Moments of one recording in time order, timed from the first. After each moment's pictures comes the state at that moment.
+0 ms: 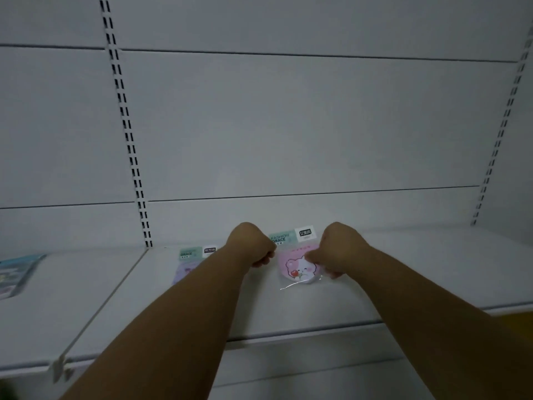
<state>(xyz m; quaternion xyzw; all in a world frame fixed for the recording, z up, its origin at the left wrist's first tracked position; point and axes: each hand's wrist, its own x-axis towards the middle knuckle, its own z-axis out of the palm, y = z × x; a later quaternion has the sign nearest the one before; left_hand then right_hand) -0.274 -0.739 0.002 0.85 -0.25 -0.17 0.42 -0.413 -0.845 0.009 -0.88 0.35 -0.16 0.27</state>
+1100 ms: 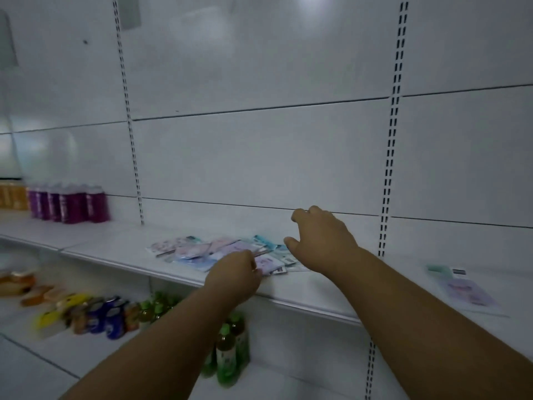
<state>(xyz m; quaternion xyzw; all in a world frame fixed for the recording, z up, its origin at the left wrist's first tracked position) -0.151 -0.230 -0.009 0.96 -0.13 0.16 0.18 -0.226 -0.385 0.064 -0.96 0.00 -0.28 0.05</state>
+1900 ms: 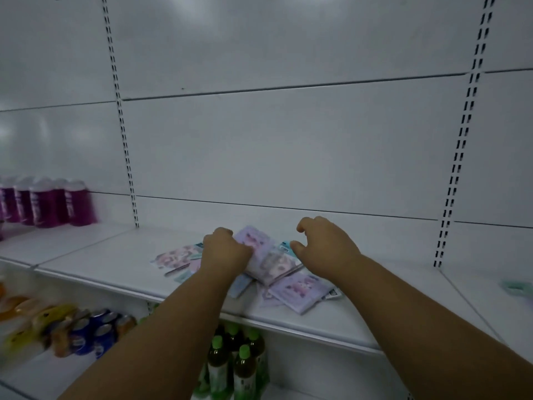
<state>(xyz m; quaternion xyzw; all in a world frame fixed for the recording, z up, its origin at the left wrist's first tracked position) -0.007 -0.160 0.009 0.86 -0.03 0.14 0.50 -0.082 -0.330 0.033 -0.96 0.04 -0.23 0.13</state>
